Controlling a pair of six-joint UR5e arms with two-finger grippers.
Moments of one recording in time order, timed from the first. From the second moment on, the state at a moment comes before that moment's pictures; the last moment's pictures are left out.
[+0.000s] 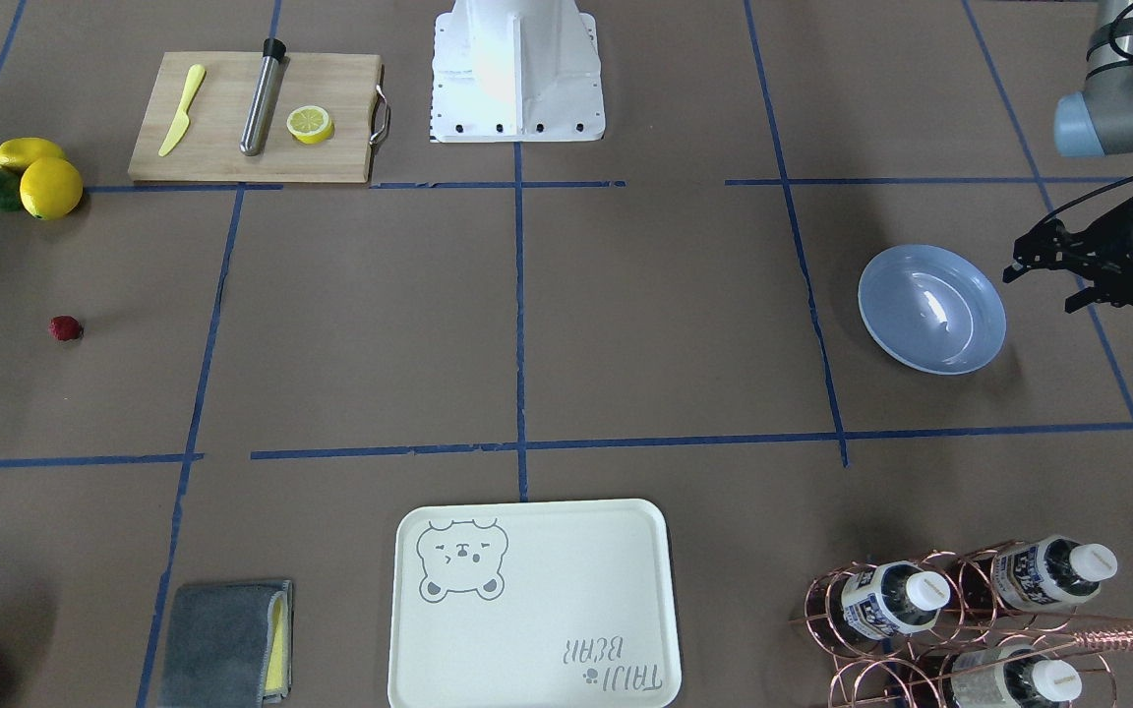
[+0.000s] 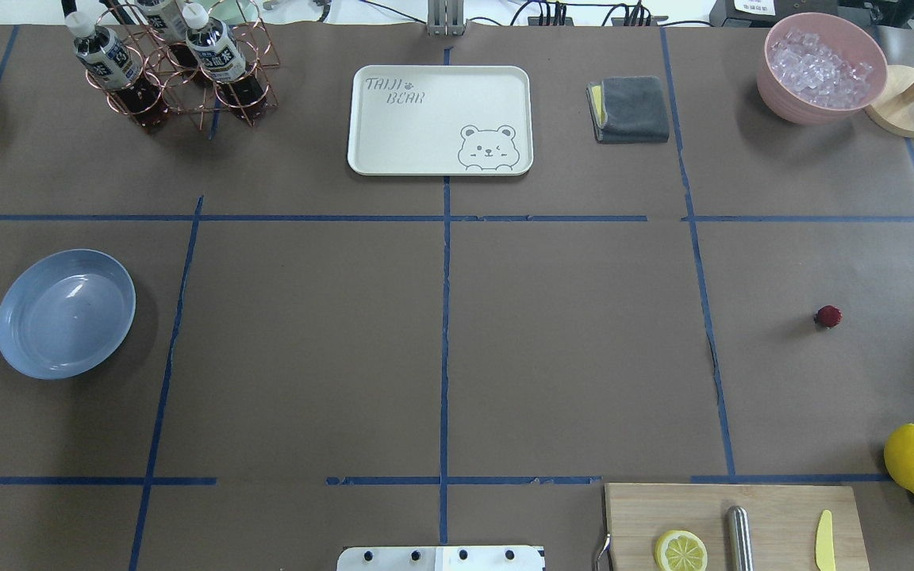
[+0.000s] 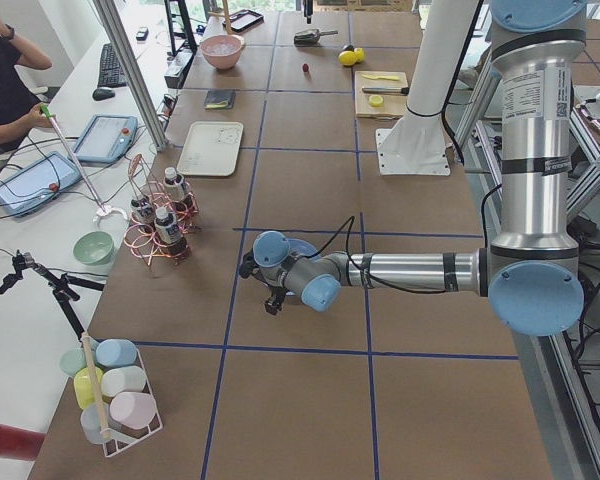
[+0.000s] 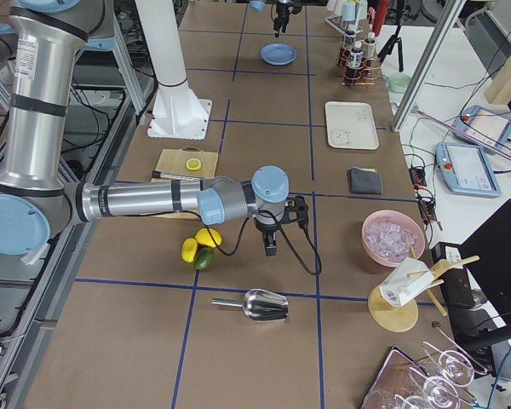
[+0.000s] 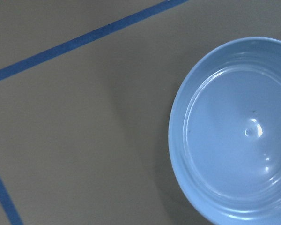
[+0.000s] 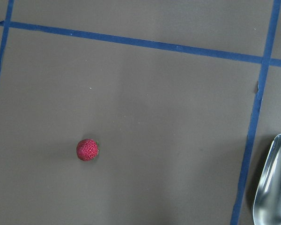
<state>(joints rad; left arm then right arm) -1.12 -1.51 -1.52 -2.19 -2.40 -0.24 1.37 -1.77 1.86 -1.40 2.44 0.15</state>
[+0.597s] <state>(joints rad) -1.05 -1.58 -1.45 -2.19 -2.34 -0.33 1.37 -1.78 1.86 -1.37 2.44 0.18</state>
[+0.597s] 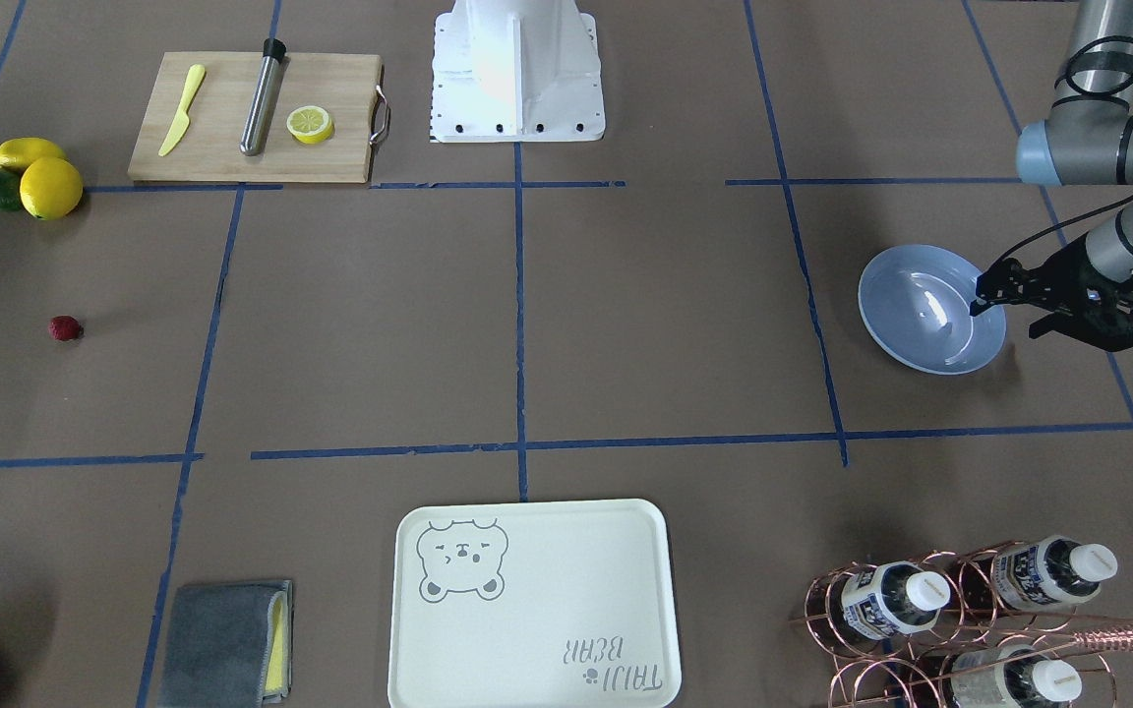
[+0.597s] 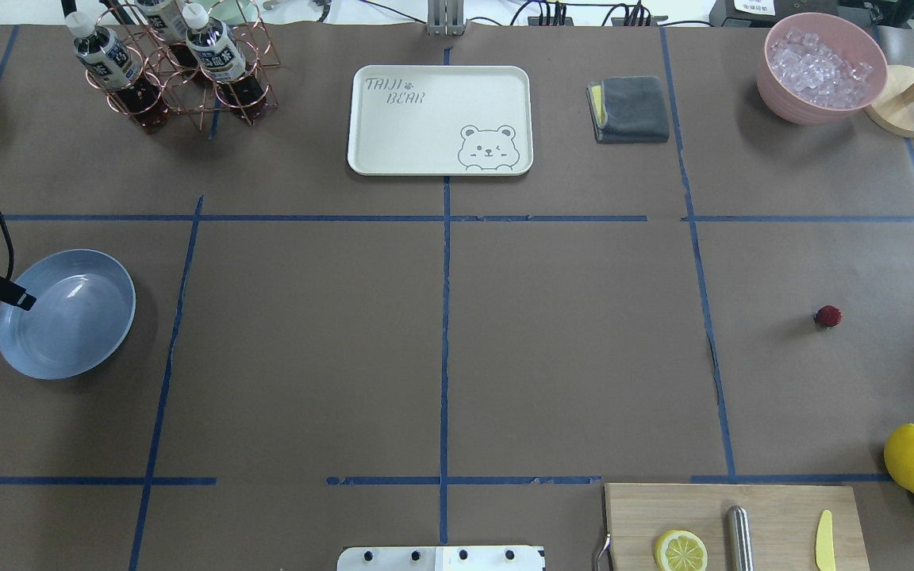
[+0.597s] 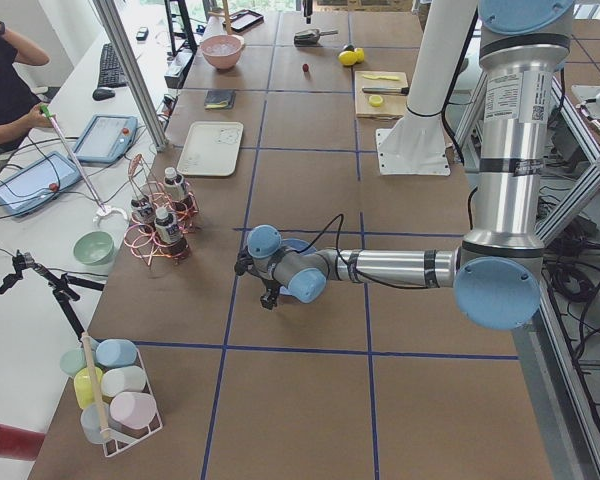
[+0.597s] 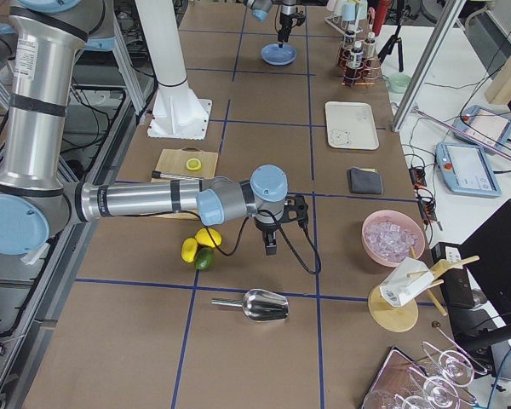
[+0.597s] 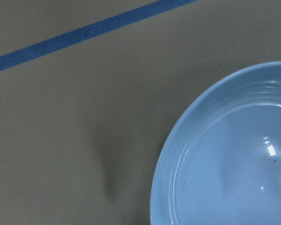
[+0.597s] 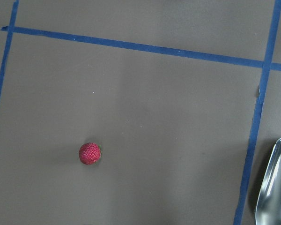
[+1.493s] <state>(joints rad) -1.03 -1.59 -1.44 -2.19 -2.34 -0.33 1.37 -1.78 1.86 -1.37 2.44 0.17</state>
